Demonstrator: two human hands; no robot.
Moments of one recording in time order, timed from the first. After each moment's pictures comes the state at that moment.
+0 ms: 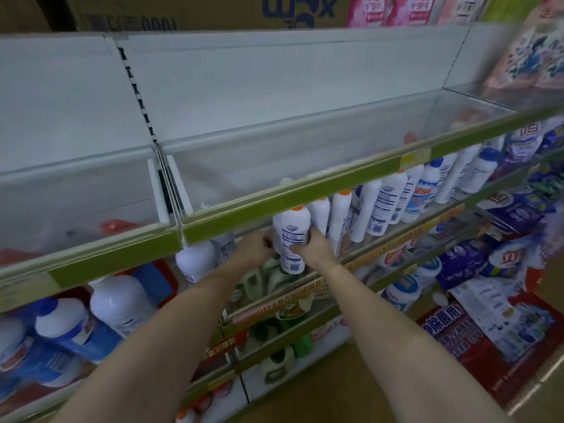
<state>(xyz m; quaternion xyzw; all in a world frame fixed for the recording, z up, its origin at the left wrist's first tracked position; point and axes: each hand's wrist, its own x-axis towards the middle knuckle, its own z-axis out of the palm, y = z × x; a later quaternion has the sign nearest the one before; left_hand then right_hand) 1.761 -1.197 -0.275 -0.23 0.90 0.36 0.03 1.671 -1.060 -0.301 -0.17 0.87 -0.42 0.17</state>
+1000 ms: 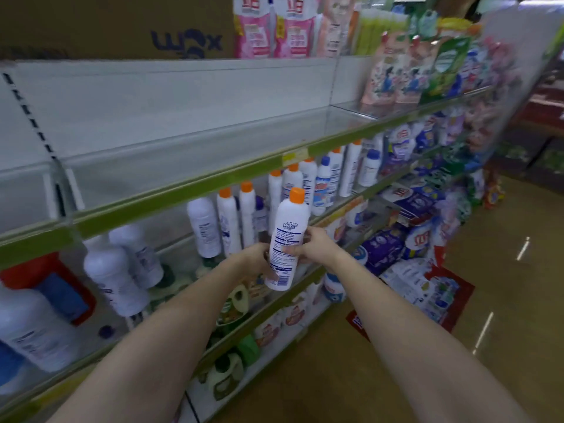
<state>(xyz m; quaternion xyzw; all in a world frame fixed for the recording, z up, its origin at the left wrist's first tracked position) 1.727 -1.016 -0.264 -0.08 0.90 0.40 0.18 1.679 -0.839 -0.236 -0.14 0.80 -0.54 0.22</state>
